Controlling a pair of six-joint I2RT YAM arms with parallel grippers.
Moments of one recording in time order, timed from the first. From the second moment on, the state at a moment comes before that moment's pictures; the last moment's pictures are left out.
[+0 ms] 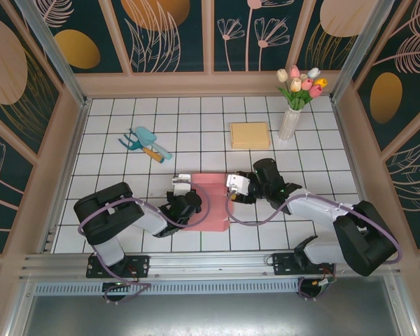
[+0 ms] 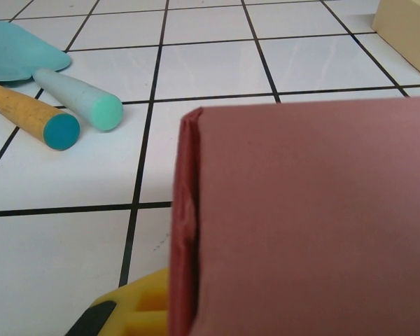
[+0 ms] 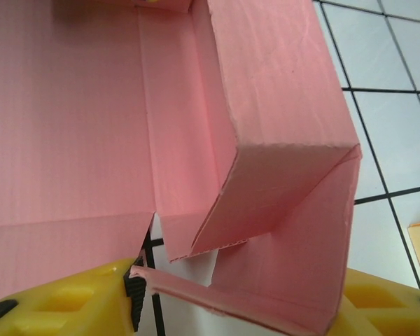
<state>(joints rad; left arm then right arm) -1.01 1.74 0.43 0.69 -0.86 -0.51 0.61 1.29 0.53 0.01 -0.31 -0.84</state>
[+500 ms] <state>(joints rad) -1.02 1.75 0.44 0.70 -0.85 -0.50 0.55 1.21 0.72 -0.39 -0.22 -0.99</state>
